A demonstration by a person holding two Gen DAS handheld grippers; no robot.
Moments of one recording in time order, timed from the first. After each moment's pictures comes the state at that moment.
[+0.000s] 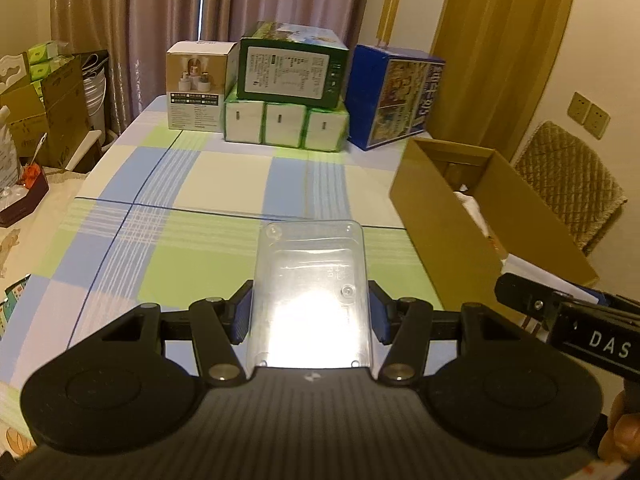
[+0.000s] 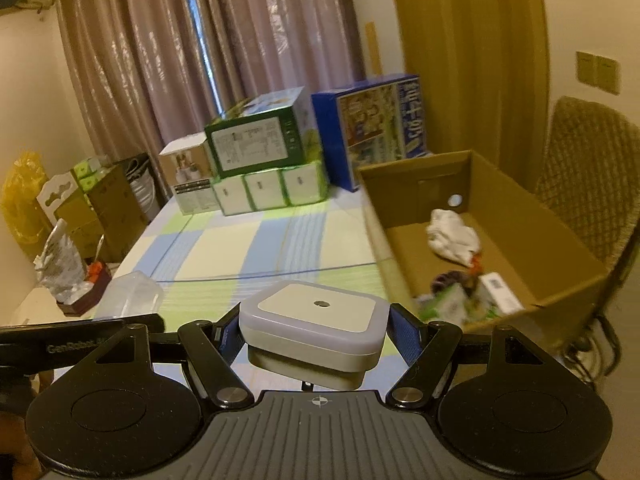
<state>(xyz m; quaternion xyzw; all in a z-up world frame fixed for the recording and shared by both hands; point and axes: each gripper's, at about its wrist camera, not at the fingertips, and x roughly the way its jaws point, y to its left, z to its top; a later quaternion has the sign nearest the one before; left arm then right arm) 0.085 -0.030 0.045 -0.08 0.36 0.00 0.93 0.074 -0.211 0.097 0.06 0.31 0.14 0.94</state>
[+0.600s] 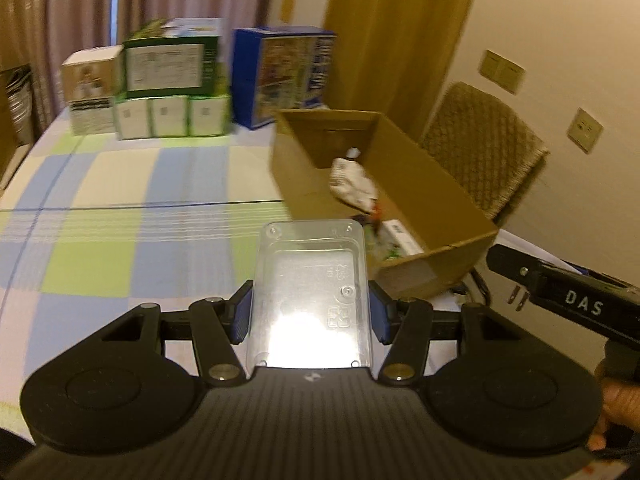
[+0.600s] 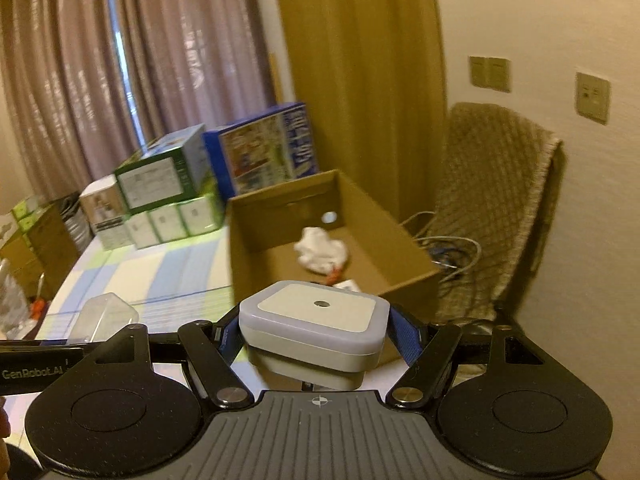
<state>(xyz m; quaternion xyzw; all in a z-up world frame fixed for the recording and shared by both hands) 0.064 -0.151 0.055 -0.05 0.37 -0.12 0.92 0.044 -0.340 0.110 0.07 0.29 0.04 0.95</state>
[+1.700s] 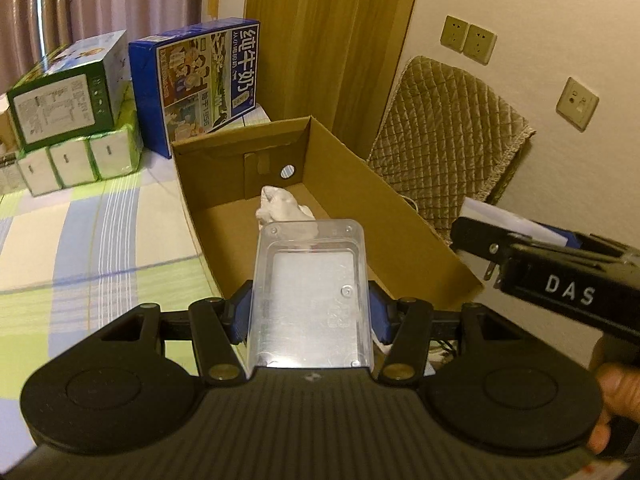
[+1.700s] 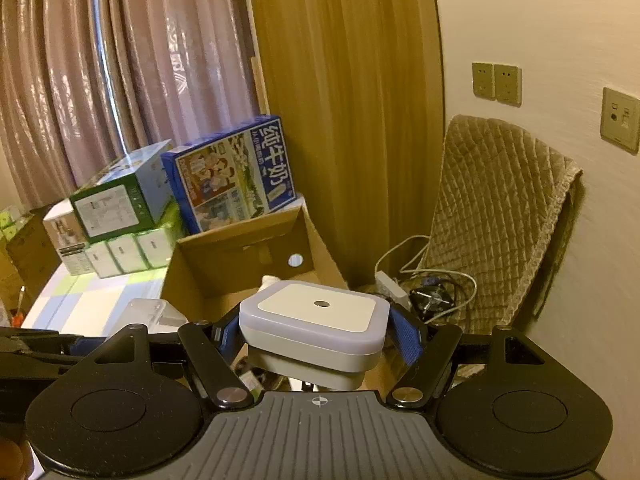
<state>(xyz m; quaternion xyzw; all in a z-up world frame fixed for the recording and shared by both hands) 0.195 -0.258 0.044 0.00 0.39 -0.17 0.91 0.170 -0.396 0.111 0.06 0.29 0.05 0.96</state>
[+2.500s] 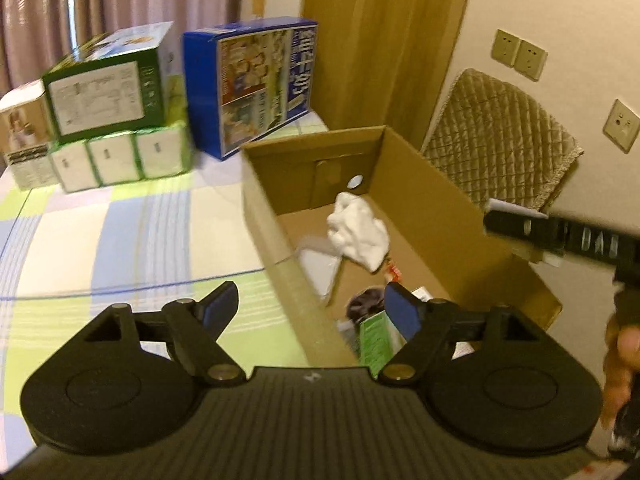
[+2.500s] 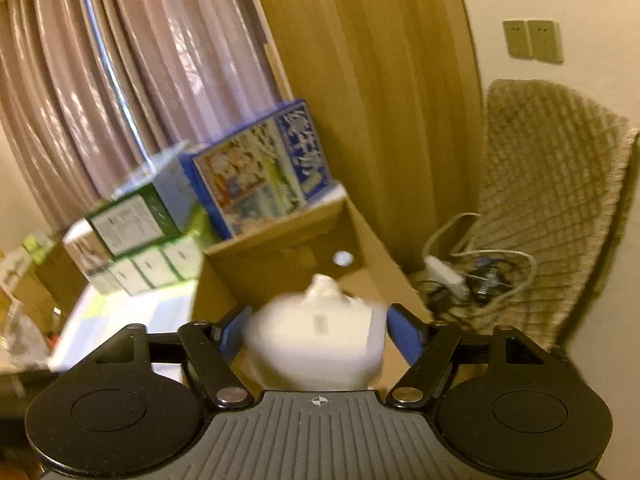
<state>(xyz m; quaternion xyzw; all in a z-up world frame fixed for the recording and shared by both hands) 0.226 -0.190 0.027 -0.01 0.38 -0.12 0.92 0.229 -0.380 0.090 0.14 0.30 0.10 0.94</state>
